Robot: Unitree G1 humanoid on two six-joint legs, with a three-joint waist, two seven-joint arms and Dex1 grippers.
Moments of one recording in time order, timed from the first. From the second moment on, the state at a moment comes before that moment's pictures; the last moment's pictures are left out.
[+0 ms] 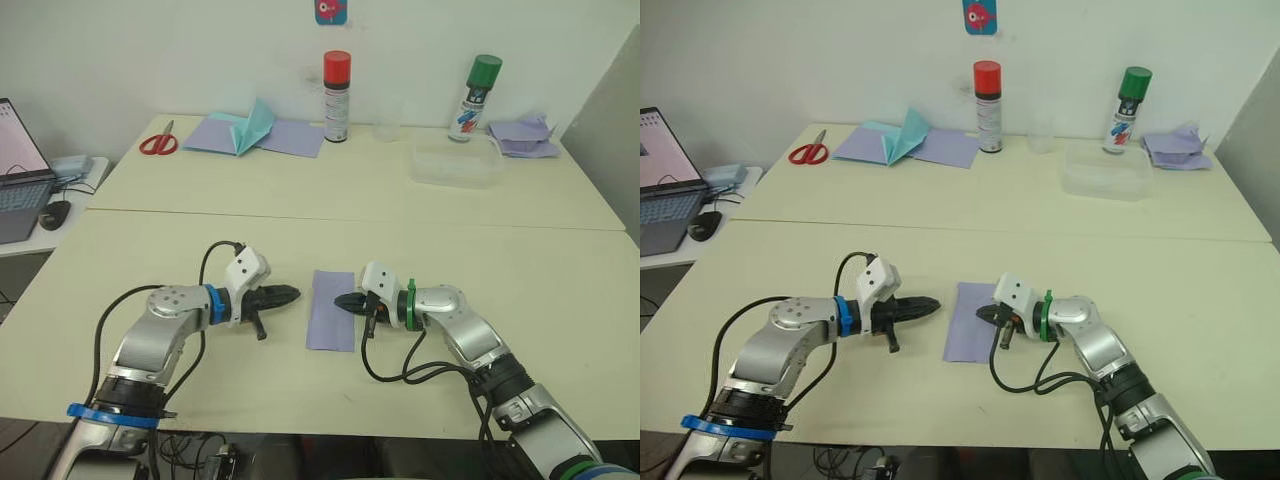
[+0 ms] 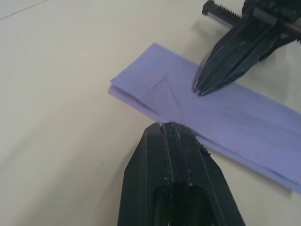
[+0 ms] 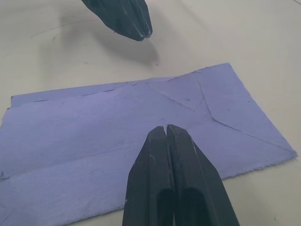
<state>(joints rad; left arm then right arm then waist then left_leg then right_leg) -0.31 0.61 -0.07 0.00 -0.30 0.45 -1.02 -0.48 -0.30 0.38 0.22 0.05 0.22 0.89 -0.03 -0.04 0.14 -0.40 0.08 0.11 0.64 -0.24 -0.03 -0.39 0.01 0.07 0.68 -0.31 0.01</state>
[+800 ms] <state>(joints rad) -0.36 0.63 -0.21 0.04 -0.18 0.38 -1.06 -0.47 -0.30 0.37 0.19 0.05 0.25 0.88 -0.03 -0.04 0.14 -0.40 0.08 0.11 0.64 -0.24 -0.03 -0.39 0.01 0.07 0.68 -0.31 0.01</state>
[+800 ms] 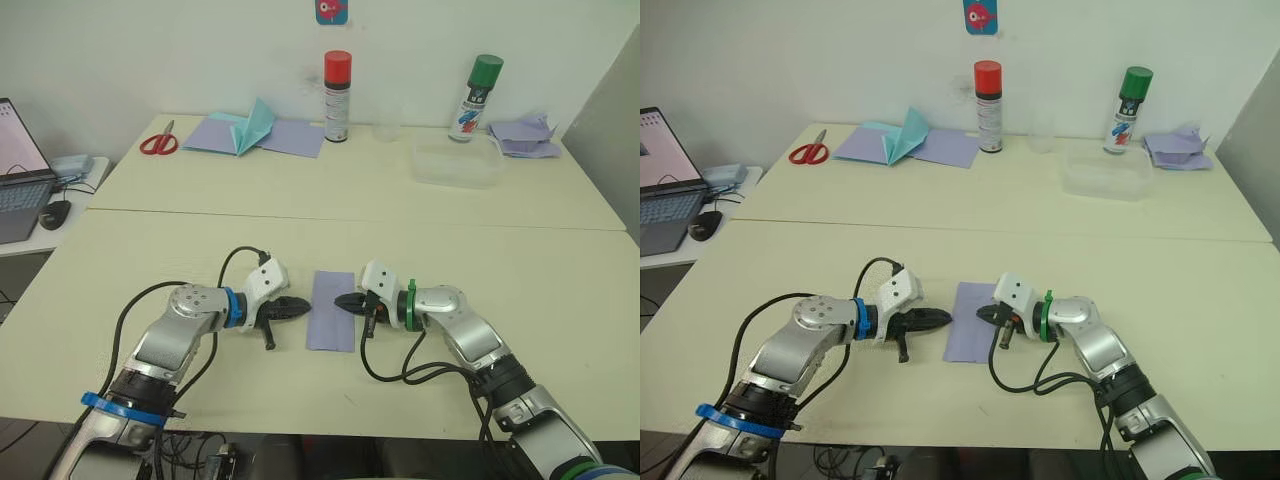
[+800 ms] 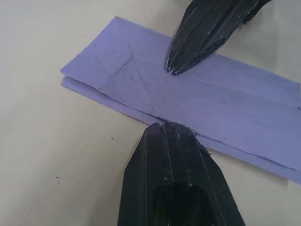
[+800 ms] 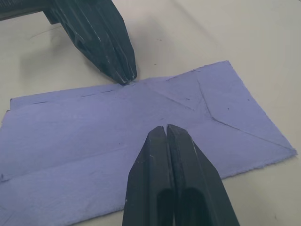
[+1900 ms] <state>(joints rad) -0.42 0.64 -0.23 0.12 -0.13 0.30 -1.11 -0.47 -0.30 0.37 0.20 0.06 0.26 0.85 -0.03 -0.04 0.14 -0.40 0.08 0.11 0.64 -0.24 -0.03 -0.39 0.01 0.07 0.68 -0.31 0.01</state>
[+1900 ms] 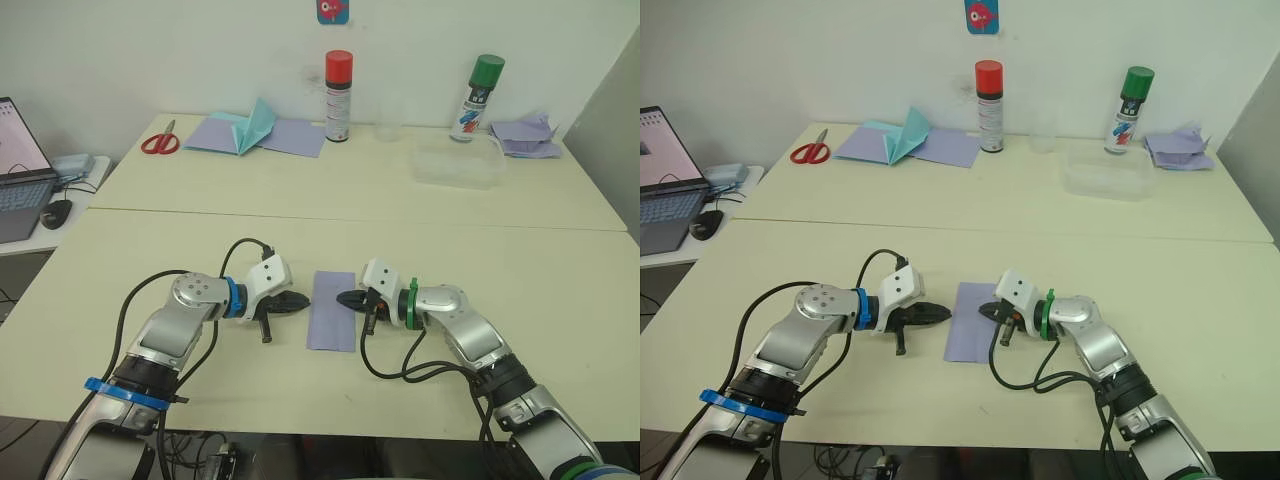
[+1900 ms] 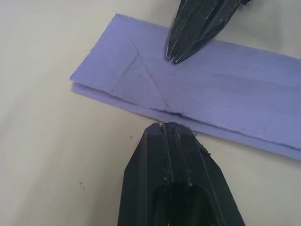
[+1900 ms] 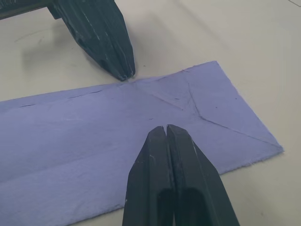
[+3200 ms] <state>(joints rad) -0.49 0.58 -0.26 0.19 -0.08 0.27 -1.15 -0.41 -0.34 0.34 0.10 0.06 0.33 0.85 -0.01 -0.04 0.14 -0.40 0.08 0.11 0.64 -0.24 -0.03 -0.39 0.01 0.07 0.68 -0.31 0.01</state>
